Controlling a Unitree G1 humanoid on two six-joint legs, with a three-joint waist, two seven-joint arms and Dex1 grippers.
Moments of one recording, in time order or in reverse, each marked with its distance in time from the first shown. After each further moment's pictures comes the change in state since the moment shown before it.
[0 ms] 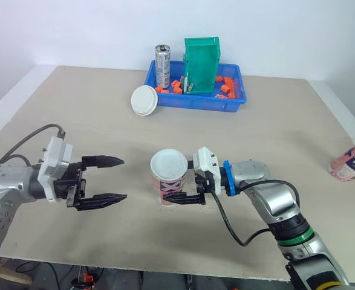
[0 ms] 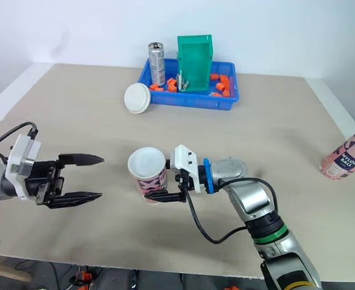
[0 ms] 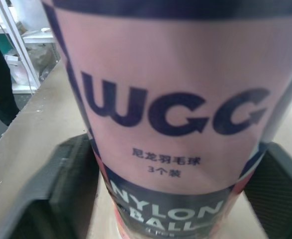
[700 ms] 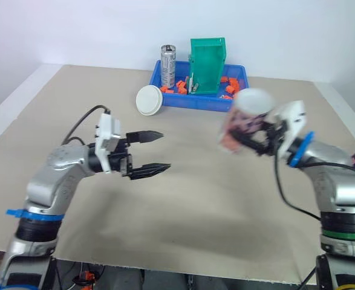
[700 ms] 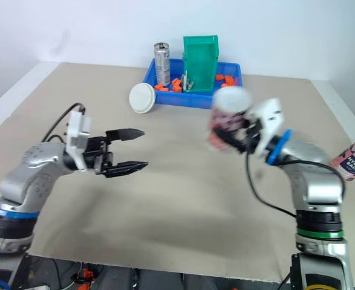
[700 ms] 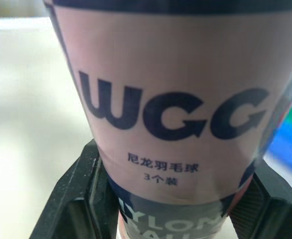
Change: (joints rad) left arm -0.375 -0.373 -0.289 0.222 0.182 -0.090 0.163; right arm 0.054 -0.202 -0.584 0.138 0.049 0.085 -0.372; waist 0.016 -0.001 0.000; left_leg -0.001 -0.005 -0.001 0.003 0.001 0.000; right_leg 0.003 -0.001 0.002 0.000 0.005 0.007
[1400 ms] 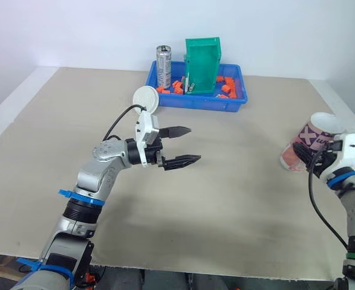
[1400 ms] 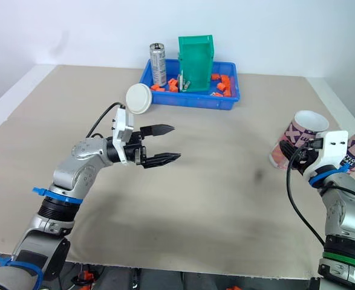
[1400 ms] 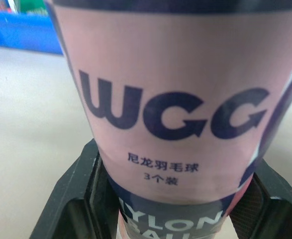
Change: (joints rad) left arm -0.127 -0.207 -0.092 0.208 0.121 -0.085 0.030; right arm 0.183 -0.001 -0.197 0.185 -0.016 -0.054 -0.236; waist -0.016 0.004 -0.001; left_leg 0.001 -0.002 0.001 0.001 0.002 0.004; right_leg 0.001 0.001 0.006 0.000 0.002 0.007
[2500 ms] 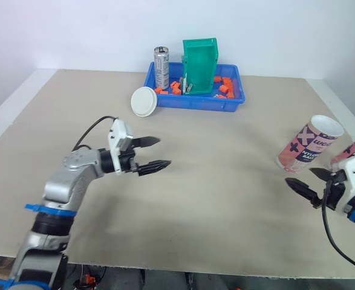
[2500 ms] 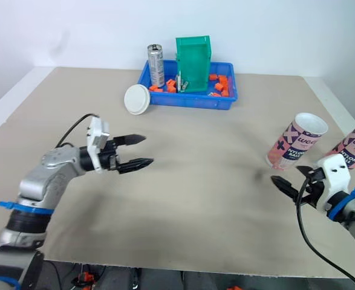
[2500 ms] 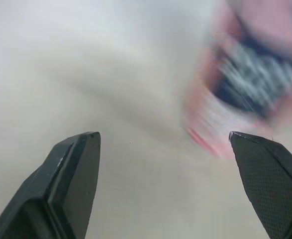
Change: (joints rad) left arm 0.208 0.232 0.133 -0.143 -0.046 0.186 0.047; right arm 0.362 -0.142 -0.026 -0.465 0.148 0.148 0.233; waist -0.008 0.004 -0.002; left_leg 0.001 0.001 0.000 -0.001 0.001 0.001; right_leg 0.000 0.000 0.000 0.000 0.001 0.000
